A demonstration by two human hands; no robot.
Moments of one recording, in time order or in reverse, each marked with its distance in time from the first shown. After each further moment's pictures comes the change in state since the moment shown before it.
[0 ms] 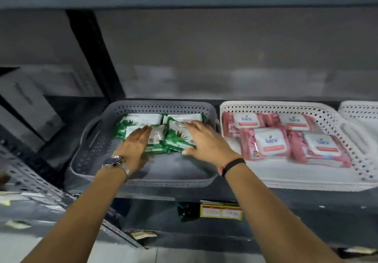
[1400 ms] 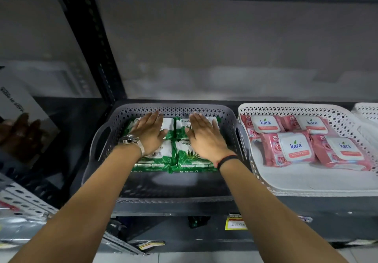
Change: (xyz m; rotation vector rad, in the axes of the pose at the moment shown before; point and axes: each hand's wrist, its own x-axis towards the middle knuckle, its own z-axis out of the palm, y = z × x) left_hand 0.067 -0.045 -0.014 0.001 -0.145 0.025; right_hand 0.073 -0.024 0.039 0.017 0.019 0.191
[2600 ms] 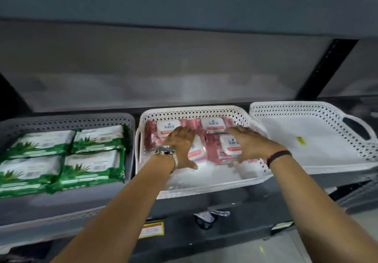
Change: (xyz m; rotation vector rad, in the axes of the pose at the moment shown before) left_hand 0.039 0.310 0.029 0.093 0.009 0.418; right_hand -0.150 0.281 -0.149 -0.150 -0.289 0.264
